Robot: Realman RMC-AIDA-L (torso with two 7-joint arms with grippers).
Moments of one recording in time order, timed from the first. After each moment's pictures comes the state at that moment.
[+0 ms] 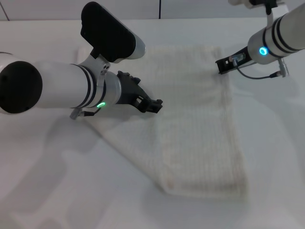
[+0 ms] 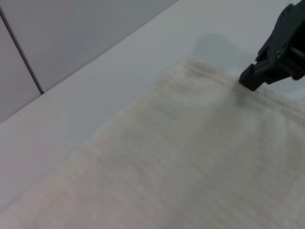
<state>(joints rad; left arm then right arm) -0.55 -2.07 -1.25 -1.17 2.51 -0.73 0.47 0.87 2.08 -1.27 -0.71 -2.73 -0.91 2.88</state>
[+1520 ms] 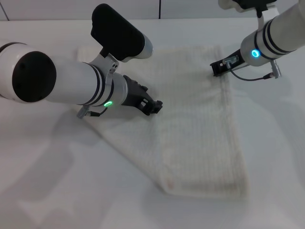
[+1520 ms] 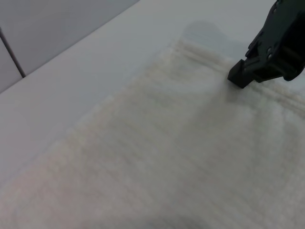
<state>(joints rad) -0.65 -2.07 -1.24 -1.06 2.47 -0.74 0.44 0.92 2.08 -1.28 -0.62 -2.73 -0.86 2.88</state>
